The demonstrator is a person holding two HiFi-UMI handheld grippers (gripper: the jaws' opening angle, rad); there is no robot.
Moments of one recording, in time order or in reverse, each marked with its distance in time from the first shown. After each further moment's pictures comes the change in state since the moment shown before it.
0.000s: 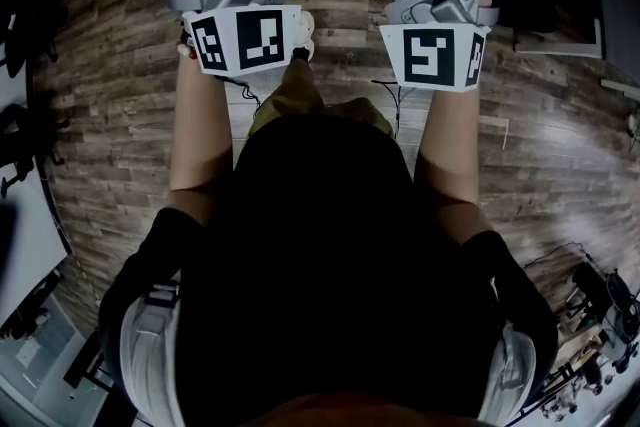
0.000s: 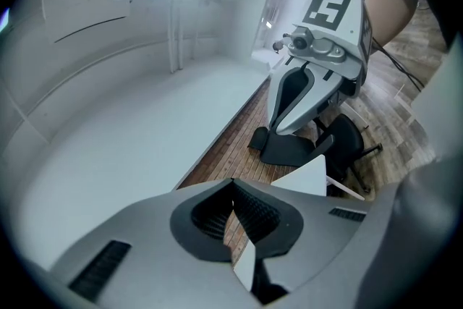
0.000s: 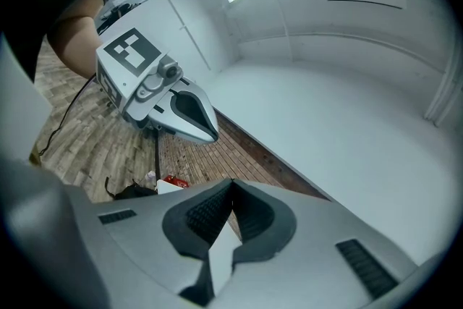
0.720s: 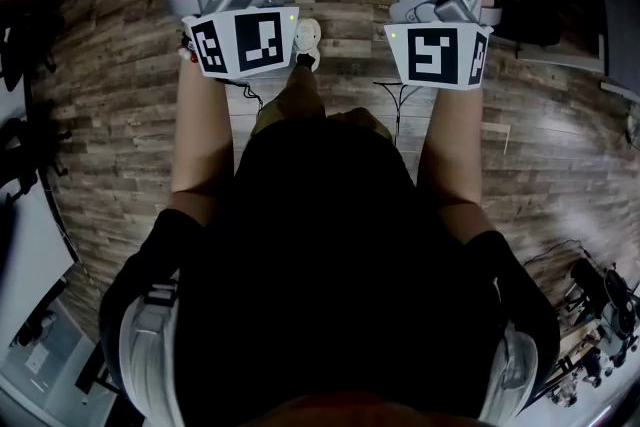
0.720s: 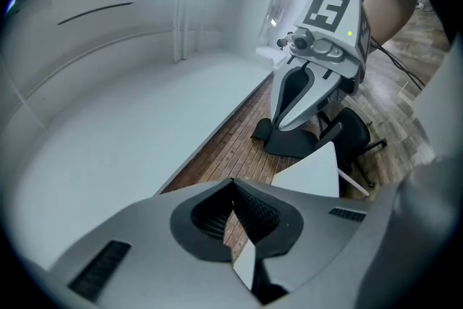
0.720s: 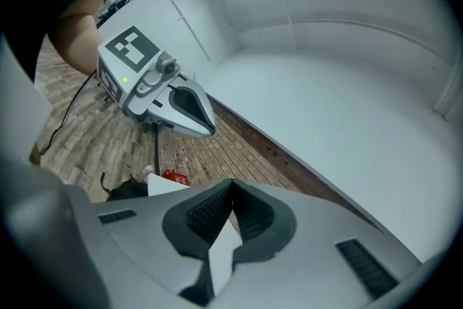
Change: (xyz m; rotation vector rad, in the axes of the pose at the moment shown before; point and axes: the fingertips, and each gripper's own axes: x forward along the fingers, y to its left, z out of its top) left arm 0.055 0.028 -0.074 -0.039 0.017 -0.012; right arm 0.089 -0.007 -0.026 0.005 0.051 0.022
